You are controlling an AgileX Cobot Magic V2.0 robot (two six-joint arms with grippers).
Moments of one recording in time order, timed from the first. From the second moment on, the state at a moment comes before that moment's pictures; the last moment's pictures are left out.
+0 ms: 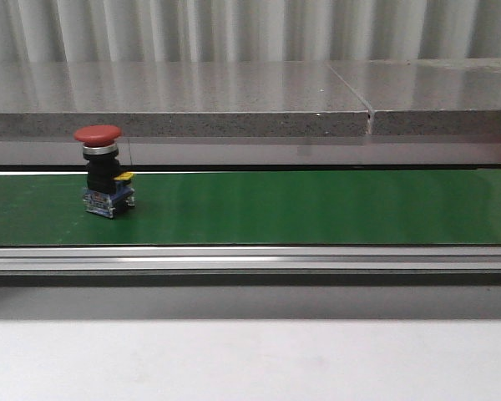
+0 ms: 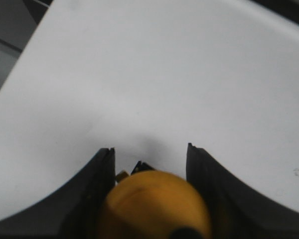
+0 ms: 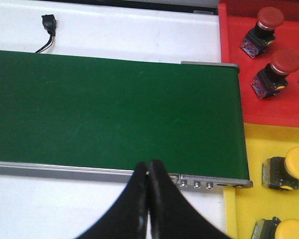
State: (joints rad) left arm 0.42 2.06 -1.52 -0.35 0.53 0.22; right arm -0.12 0.75 -0.69 0.14 0.67 -0.14
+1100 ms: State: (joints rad) left arm 0.09 1.58 -1.23 -0.26 0.73 0.22; right arm -0.12 0.75 -0.69 0.14 0.67 -0.14
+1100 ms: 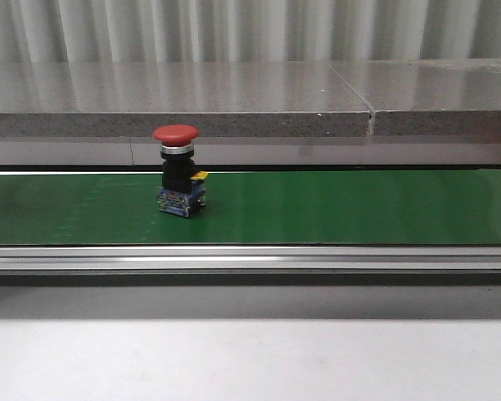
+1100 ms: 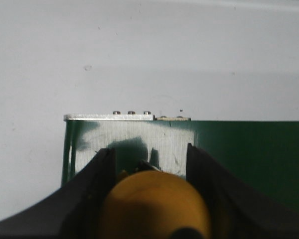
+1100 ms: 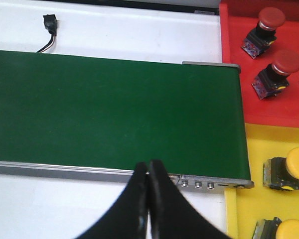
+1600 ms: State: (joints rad) left arm 0.07 1.58 -1.10 -0.26 0.66 0.22; right arm -0.12 0.75 -0.69 0.14 0.67 -0.14
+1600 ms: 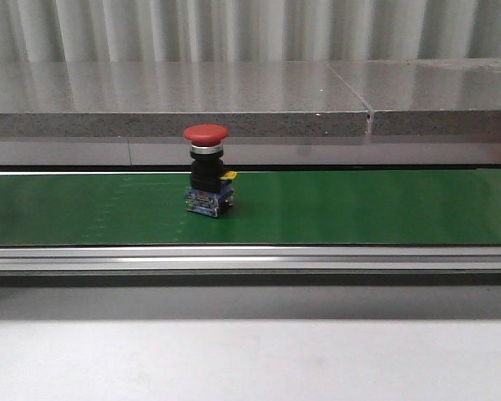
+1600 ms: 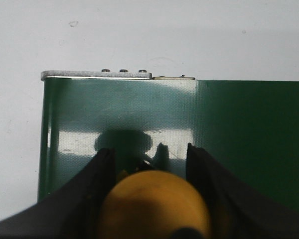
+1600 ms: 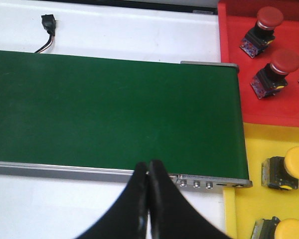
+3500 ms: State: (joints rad) left arm -0.11 0.97 -0.89 -0.30 0.53 0.27; right arm -0.12 0.75 -0.69 0.14 0.67 -0.14
